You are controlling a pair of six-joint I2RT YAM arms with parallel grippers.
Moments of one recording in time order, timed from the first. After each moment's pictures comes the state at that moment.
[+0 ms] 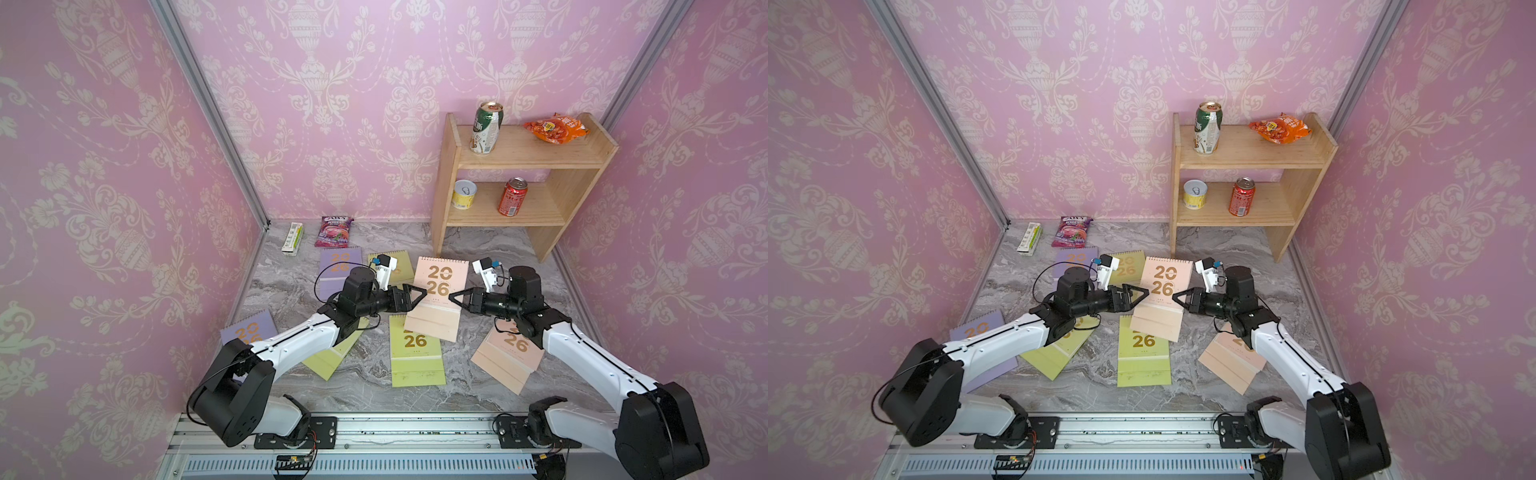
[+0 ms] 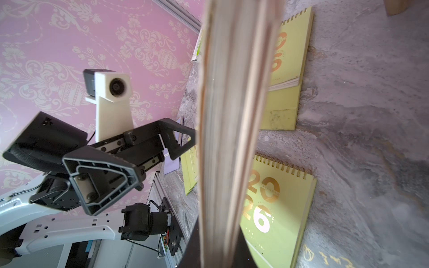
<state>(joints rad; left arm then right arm) -0.58 1.37 0.76 0.23 0.45 -0.71 0.24 1.17 0.67 -0.05 -0.75 0.61</state>
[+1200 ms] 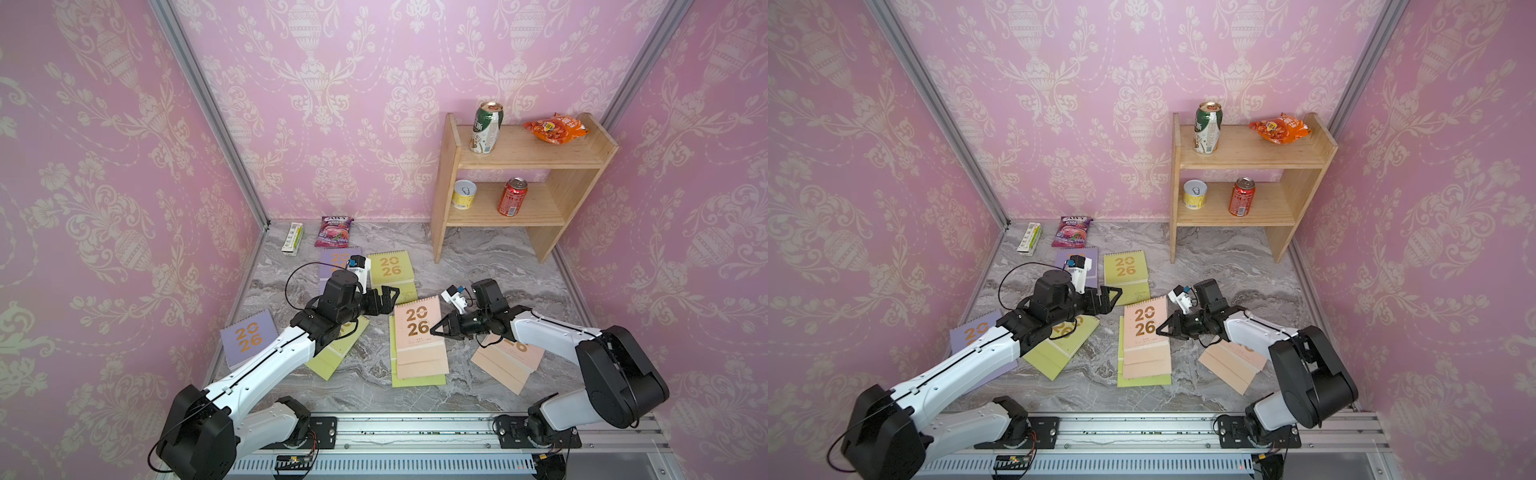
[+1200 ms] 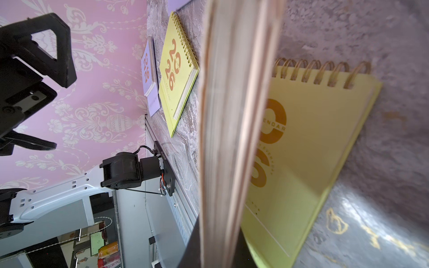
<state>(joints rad) -0.54 1.14 0.76 -0.13 0.16 -0.54 0.39 1.48 0.67 -0.12 -0.85 0.55</state>
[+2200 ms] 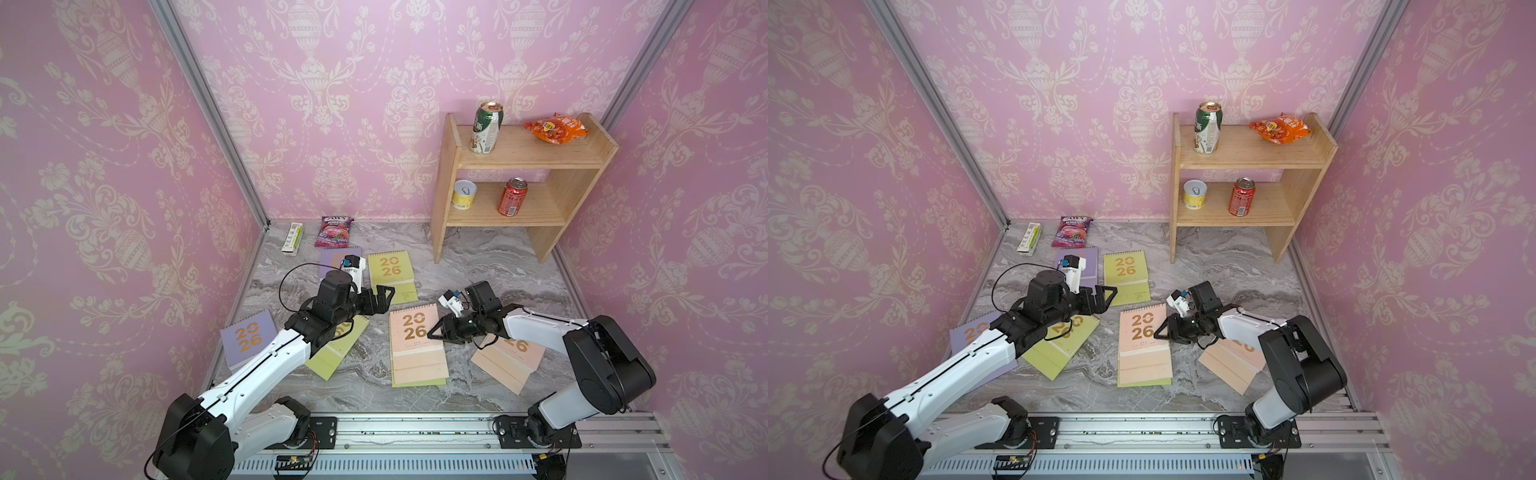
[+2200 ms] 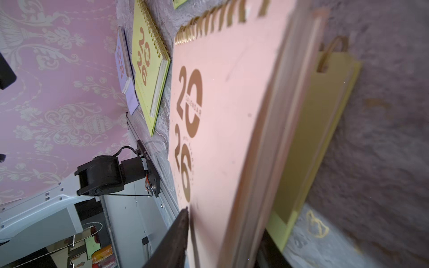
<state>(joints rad) -0.50 1.10 0.75 -0.15 0.17 -0.53 0.41 1.55 0.70 -0.19 -0.77 0.52</state>
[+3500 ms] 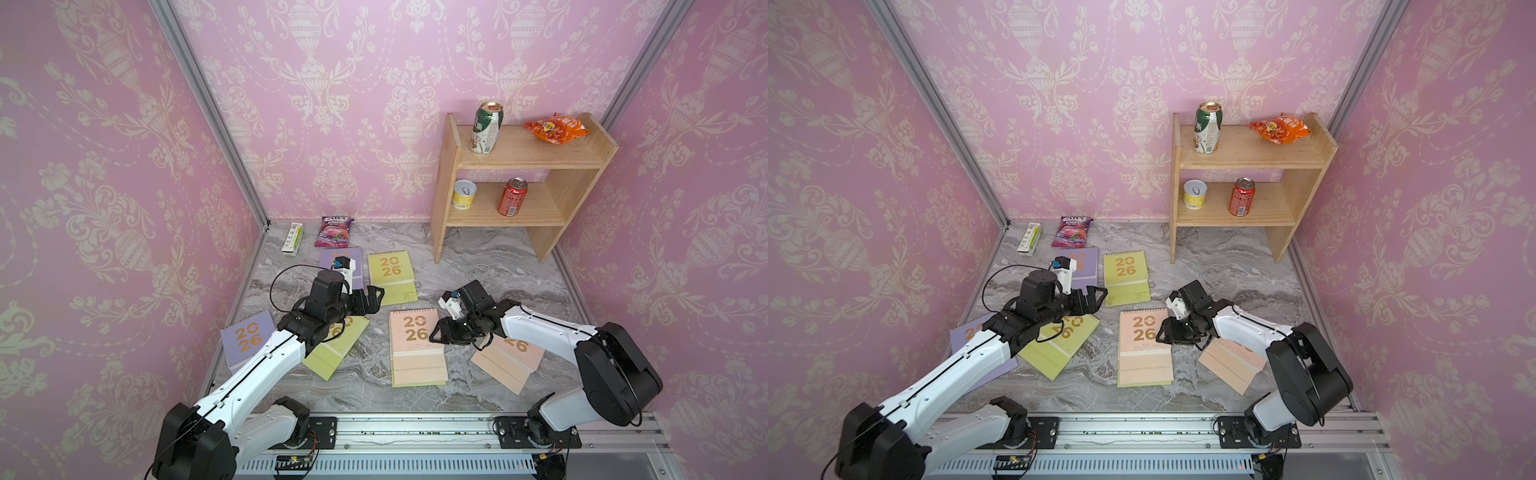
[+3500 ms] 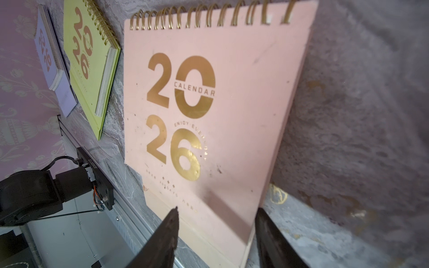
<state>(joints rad) -0.43 1.08 0.75 -0.25 0.17 -0.51 0.52 1.50 0.78 -0.42 -0.50 0.47</state>
